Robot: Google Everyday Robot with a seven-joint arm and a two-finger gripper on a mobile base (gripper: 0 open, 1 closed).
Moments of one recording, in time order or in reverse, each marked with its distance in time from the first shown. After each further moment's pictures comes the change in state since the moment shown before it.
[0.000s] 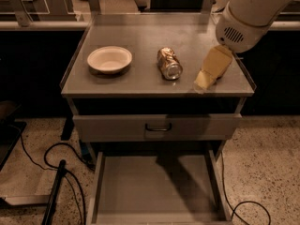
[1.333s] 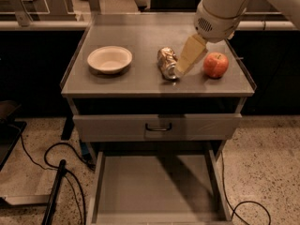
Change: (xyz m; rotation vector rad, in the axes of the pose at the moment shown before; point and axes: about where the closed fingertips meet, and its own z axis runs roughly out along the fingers) arm -0.047 -0.025 0.031 0.031 0.041 0.179
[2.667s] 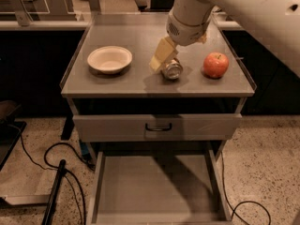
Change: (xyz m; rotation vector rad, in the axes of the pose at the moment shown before) arm -0.061 0.019 0.045 -0.024 -0.049 0.073
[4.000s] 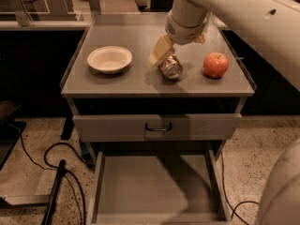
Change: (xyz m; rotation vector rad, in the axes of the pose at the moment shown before) arm -0.023 -0.023 0.028 0.021 -0.030 0.110
